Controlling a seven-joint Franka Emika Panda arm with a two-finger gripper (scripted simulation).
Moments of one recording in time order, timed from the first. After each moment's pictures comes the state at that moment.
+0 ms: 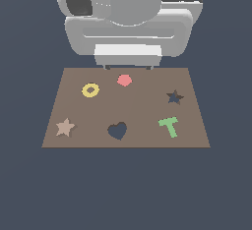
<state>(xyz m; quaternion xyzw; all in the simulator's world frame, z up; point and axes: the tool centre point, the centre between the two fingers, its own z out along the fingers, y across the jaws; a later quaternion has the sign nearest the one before) -0.003 0.005 0.190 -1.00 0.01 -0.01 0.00</state>
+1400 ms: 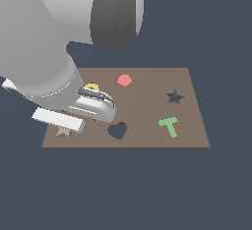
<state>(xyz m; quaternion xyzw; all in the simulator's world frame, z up) 0.071 -0.122 0.091 -0.99 0.13 0.00 0.00</state>
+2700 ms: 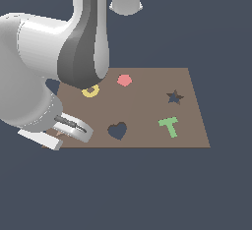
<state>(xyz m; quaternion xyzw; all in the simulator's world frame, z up) 0.095 -0.181 0.036 -0.98 0.19 0.00 0.00</state>
